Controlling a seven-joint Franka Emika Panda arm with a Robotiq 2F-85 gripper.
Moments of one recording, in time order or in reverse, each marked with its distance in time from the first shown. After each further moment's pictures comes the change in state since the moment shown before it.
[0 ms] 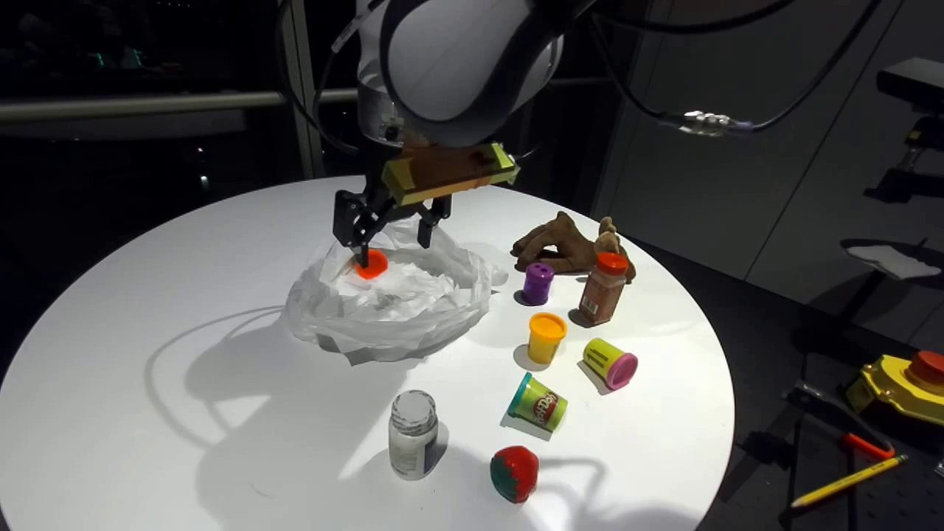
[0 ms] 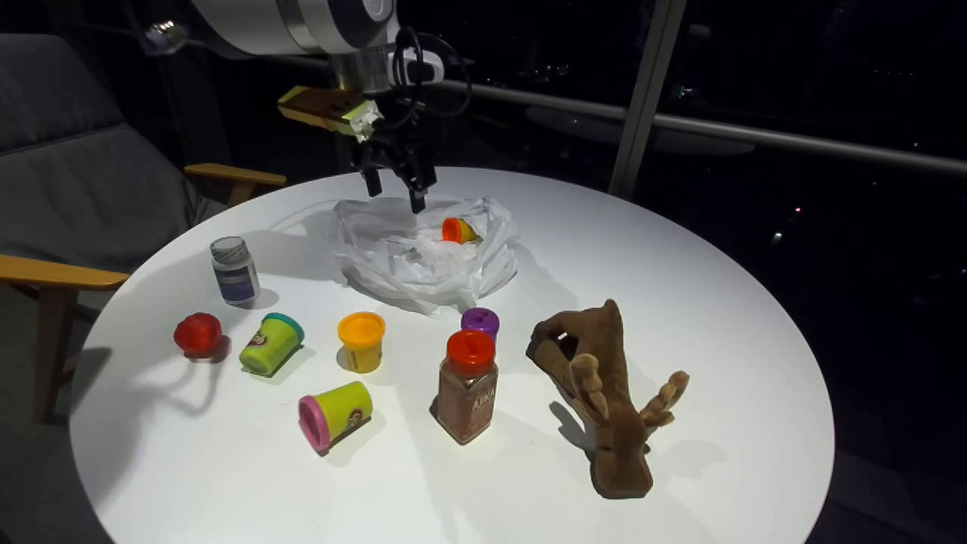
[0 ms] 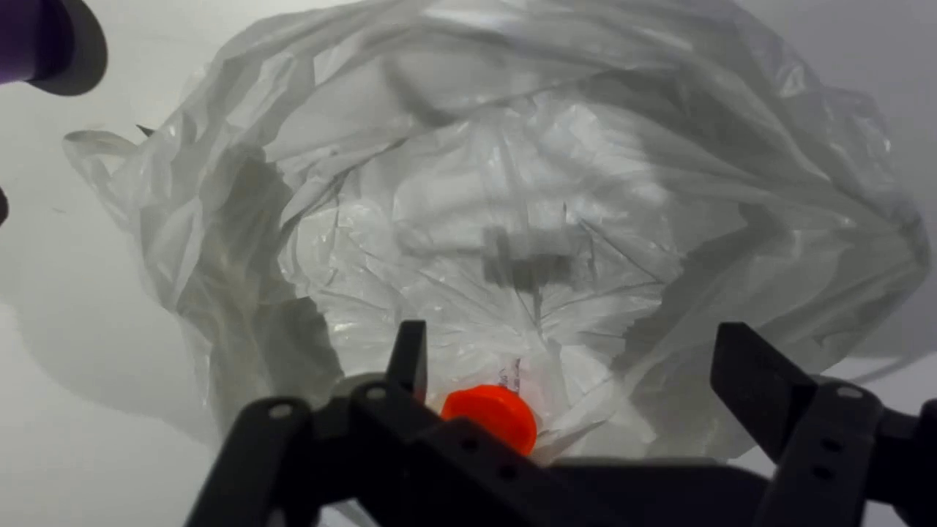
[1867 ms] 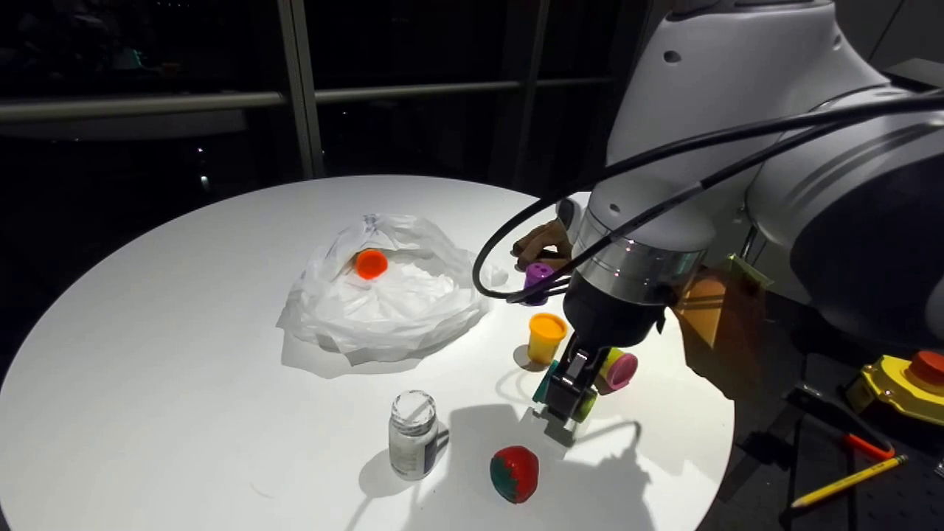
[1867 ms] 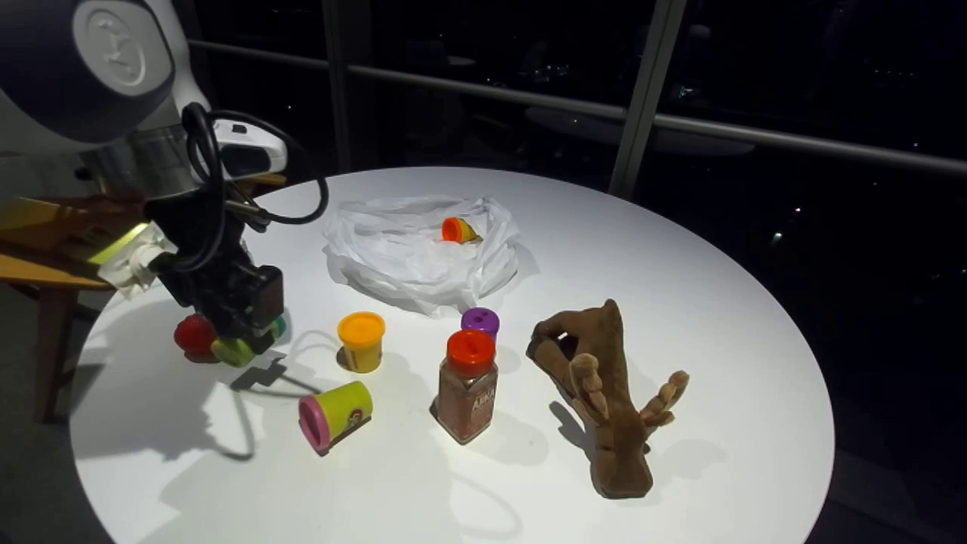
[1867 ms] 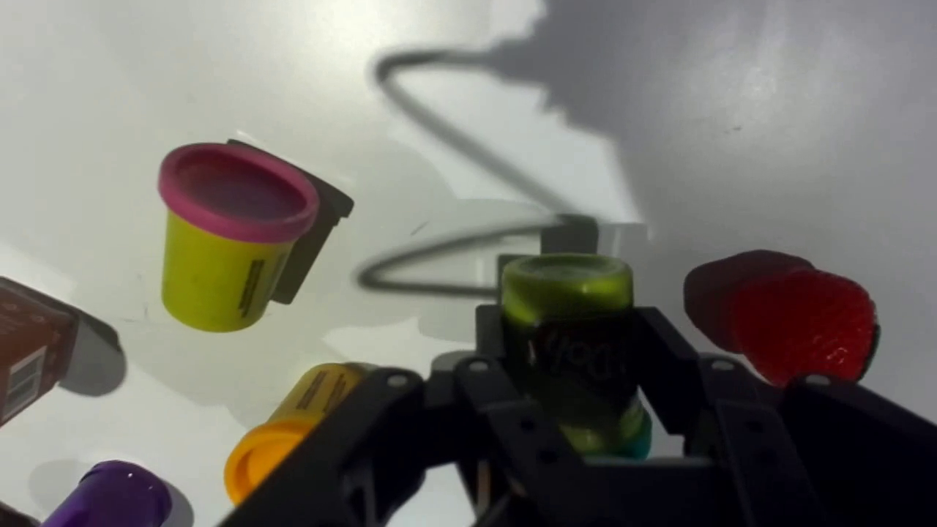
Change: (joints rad) arm 0.052 -0.432 0.017 -0.910 -0.235 0.388 0.032
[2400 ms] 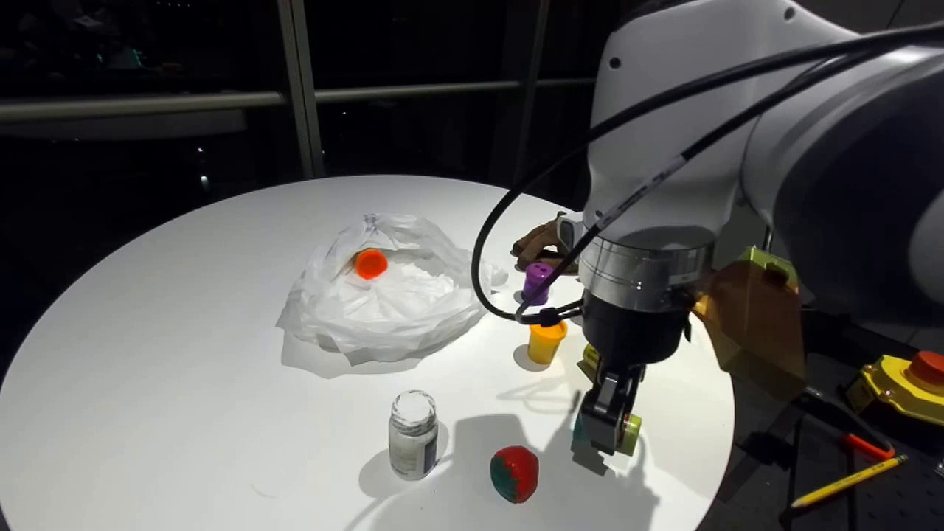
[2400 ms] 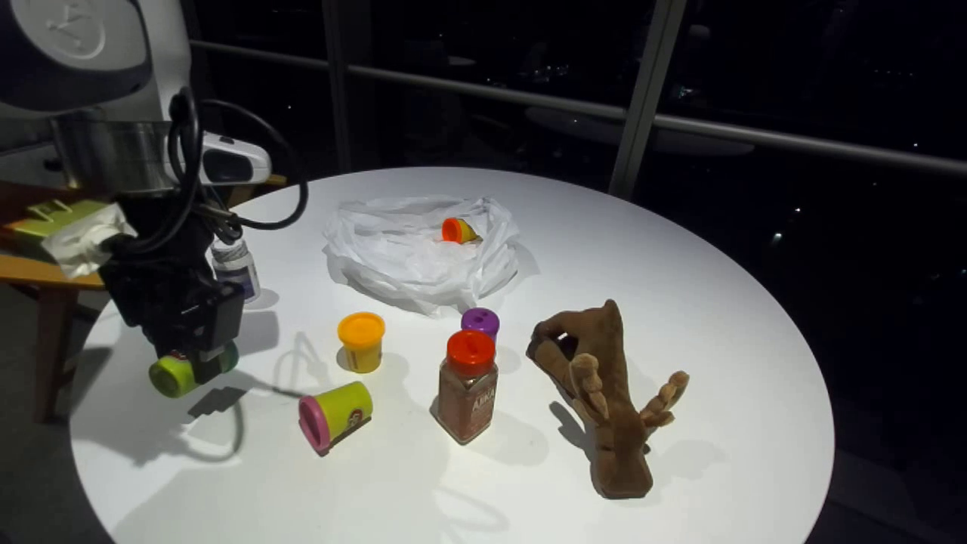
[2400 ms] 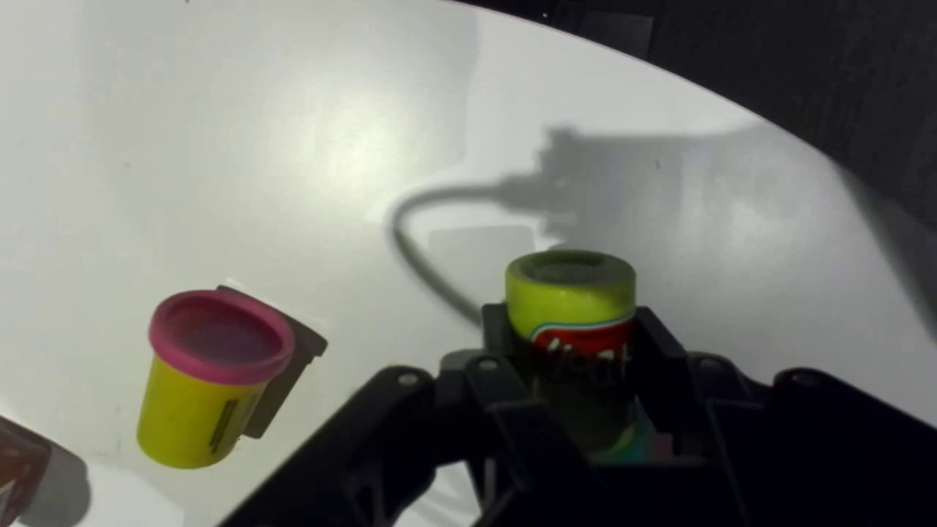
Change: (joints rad) arm -0.031 -0.033 0.102 0.019 0.262 -0.256 -0.198
